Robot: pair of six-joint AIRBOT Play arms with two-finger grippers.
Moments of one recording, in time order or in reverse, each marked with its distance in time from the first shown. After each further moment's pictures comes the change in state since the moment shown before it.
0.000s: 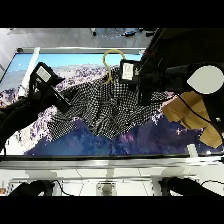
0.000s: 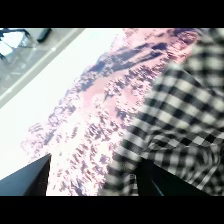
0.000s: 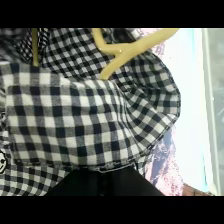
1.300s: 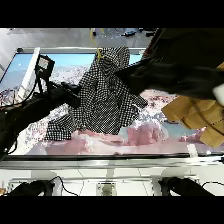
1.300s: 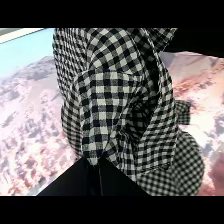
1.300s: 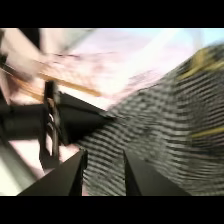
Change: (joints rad) left arm -0.042 -0.094 0.000 -0.157 -0.047 -0.304; right arm 0.003 0.104 -0.163 0.402 -0.348 1.026
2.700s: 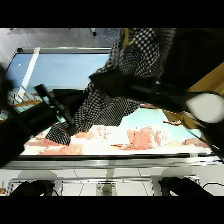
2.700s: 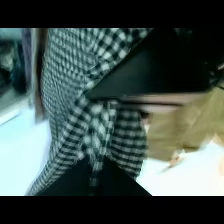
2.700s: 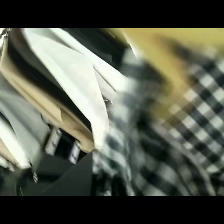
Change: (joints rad) left arm -0.108 0.352 0.000 -0.018 0.040 0.003; right arm 0.017 0.139 -0.127 0.236 -0.164 0.095
